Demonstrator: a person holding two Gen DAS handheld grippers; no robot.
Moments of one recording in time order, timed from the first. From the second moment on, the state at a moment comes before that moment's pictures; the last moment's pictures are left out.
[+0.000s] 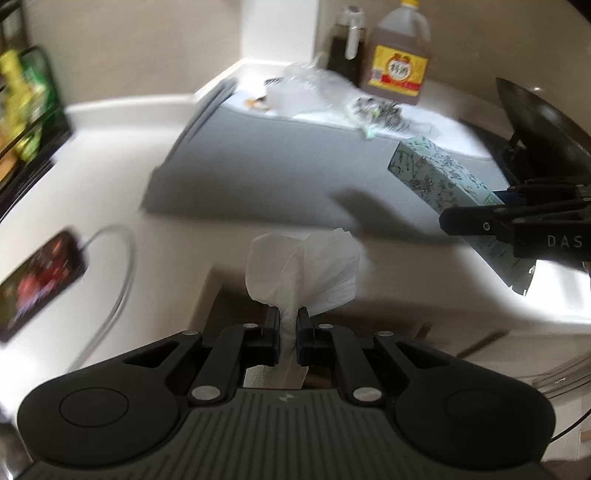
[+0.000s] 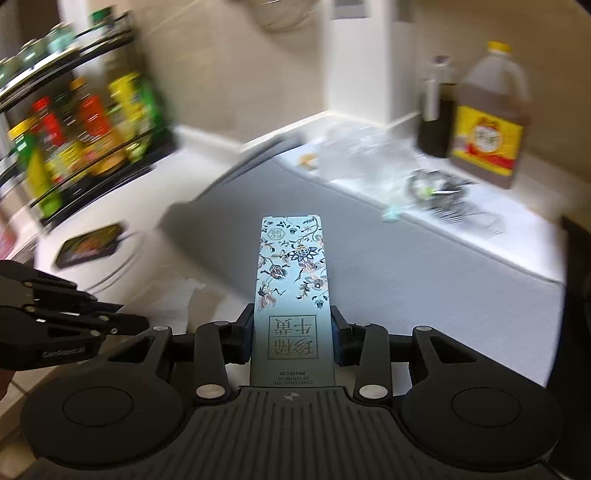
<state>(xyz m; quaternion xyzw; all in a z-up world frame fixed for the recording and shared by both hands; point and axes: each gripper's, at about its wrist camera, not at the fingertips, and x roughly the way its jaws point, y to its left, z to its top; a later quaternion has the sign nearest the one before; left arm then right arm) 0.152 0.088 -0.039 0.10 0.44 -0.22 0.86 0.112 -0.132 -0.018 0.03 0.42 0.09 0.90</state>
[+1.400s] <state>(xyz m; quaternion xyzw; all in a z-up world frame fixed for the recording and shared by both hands) 0.075 0.133 -0.228 0.10 0.63 -0.15 0.75 0.066 -0.005 -0.218 -0.09 0.64 0.19 0.74</state>
